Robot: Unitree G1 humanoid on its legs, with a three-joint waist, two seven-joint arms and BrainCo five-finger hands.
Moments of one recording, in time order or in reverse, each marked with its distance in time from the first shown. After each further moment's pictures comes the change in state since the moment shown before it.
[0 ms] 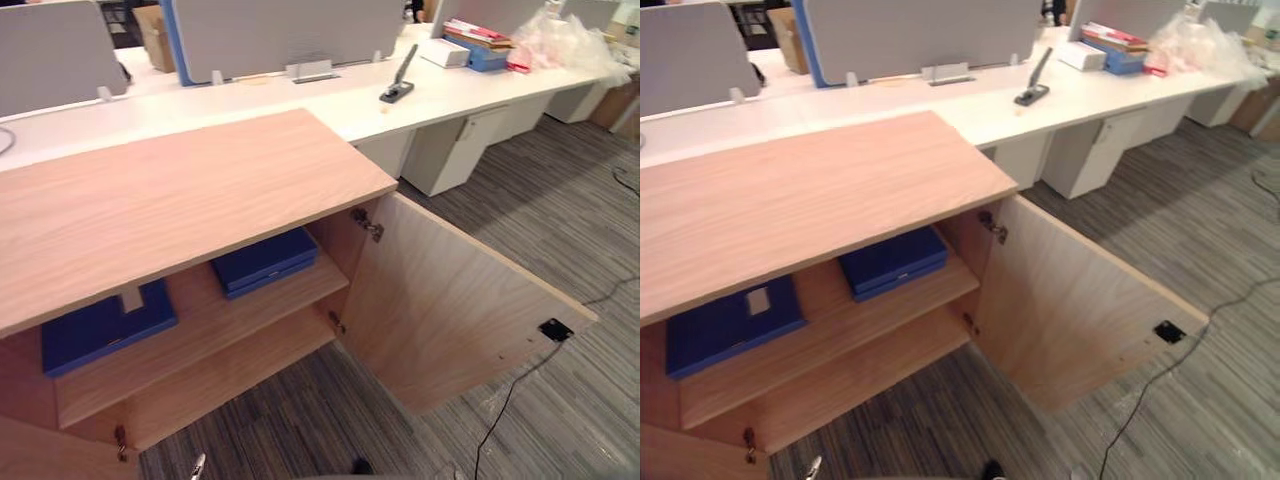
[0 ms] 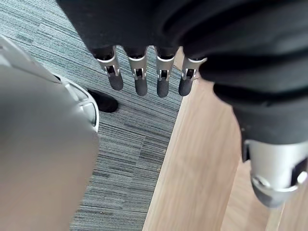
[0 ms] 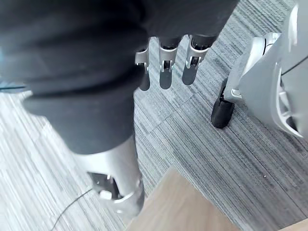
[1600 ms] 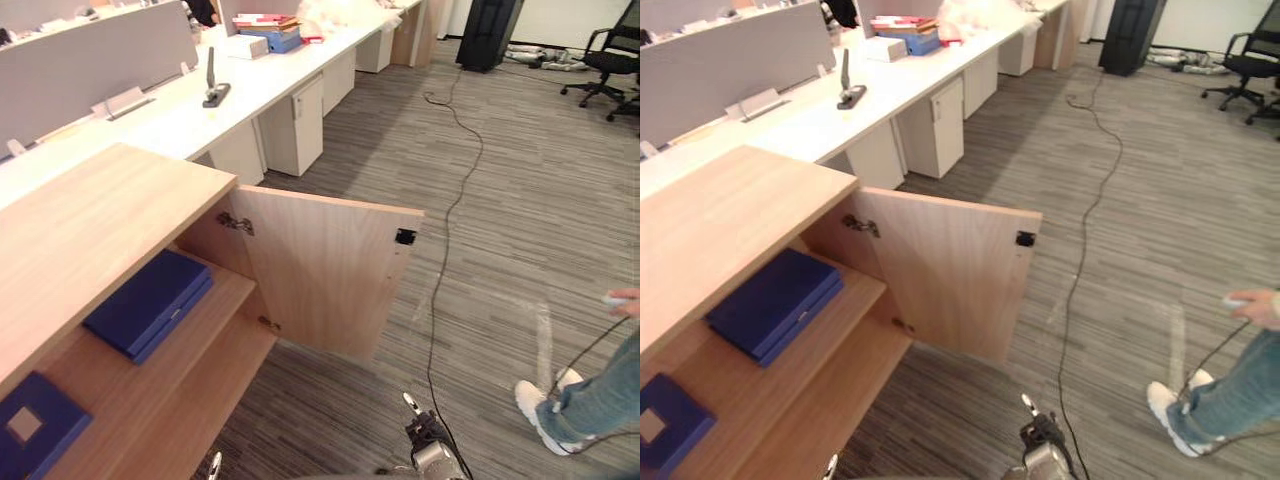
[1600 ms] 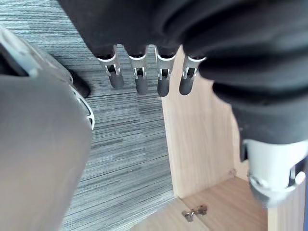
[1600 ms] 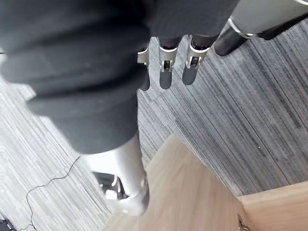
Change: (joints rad) left arm 0.043 -0.077 -0.056 -0.077 -0.091 -0.016 -0.006; right arm -0.145 -0.030 0.447 -0.126 -0.218 0.020 0.015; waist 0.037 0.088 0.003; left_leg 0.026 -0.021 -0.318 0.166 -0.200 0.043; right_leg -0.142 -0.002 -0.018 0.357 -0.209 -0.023
